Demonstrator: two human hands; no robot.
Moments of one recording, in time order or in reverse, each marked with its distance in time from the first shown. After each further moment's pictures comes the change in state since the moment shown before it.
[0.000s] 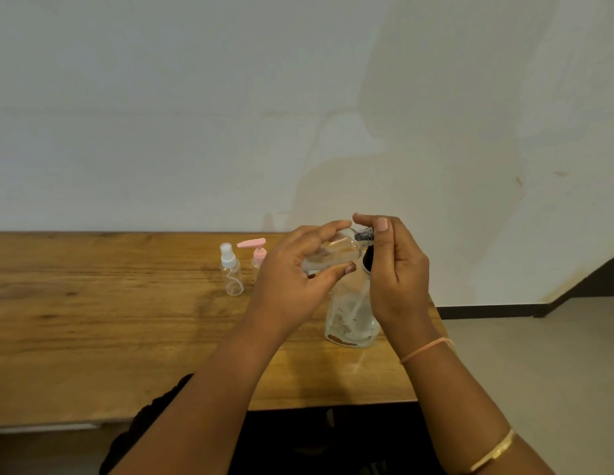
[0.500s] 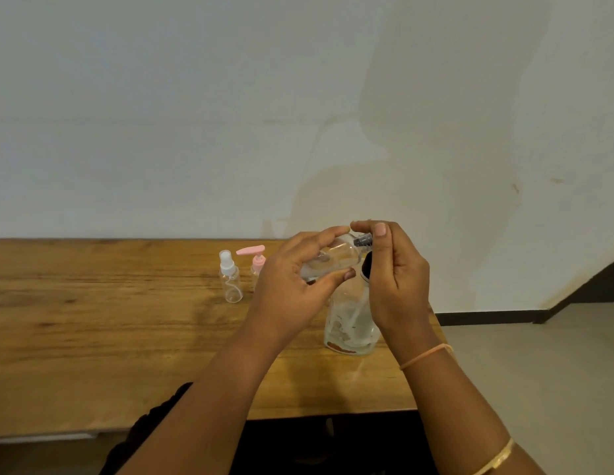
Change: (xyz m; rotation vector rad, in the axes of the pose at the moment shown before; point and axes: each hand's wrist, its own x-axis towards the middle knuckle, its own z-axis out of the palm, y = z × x) left_hand 0.001 0.000 0.000 -0.005 0.011 0.006; right_hand 0.002 -0.004 0.000 -0.008 0.013 -0.032
